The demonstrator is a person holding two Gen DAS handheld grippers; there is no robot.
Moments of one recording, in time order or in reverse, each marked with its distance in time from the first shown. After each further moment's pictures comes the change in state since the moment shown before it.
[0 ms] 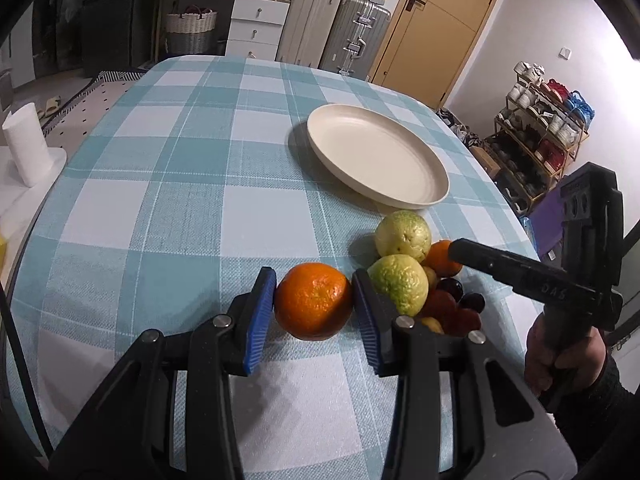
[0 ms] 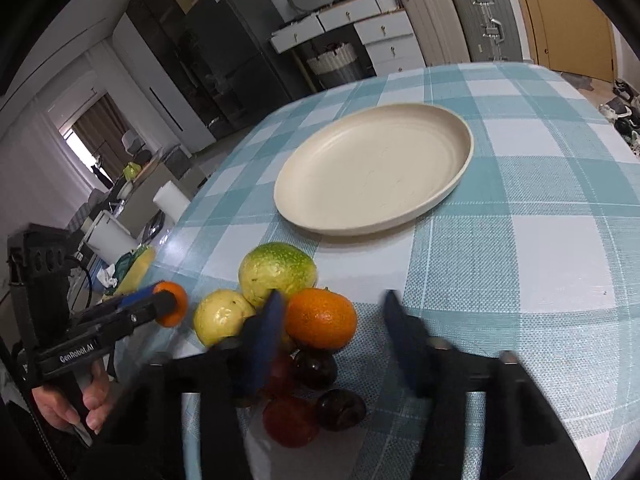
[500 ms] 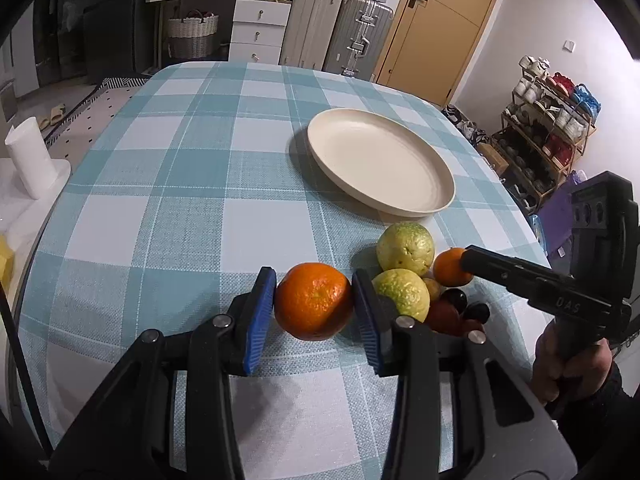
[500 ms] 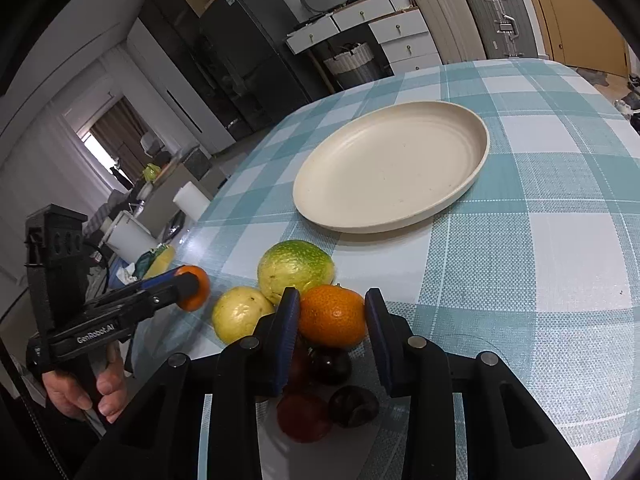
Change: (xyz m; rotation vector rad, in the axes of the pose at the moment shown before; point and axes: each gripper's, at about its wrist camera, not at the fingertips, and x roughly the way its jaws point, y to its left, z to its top) left arm 0.003 -0.009 0.012 0.018 -0.004 0.040; right arm -0.009 -0.004 -0.001 0.000 -0.024 0.059
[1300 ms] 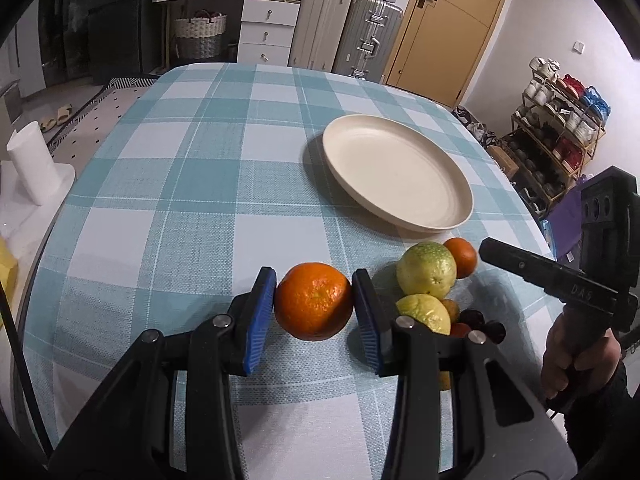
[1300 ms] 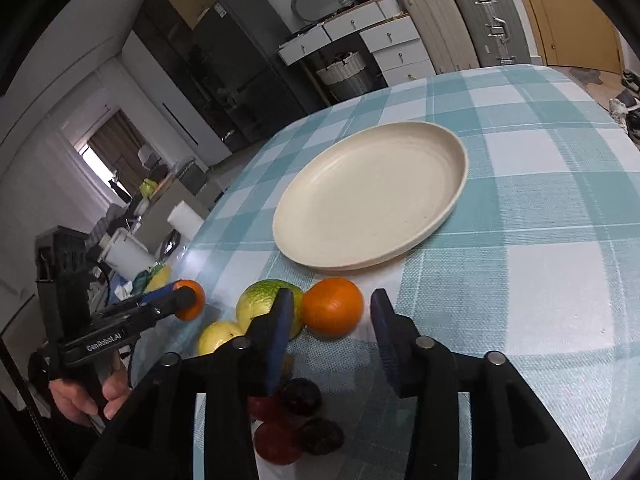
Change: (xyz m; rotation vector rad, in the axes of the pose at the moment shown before) left arm 0.015 0.011 0.015 -0.011 0.004 0.030; right arm 0.005 -0.016 0.022 0.011 -0.005 -0.021
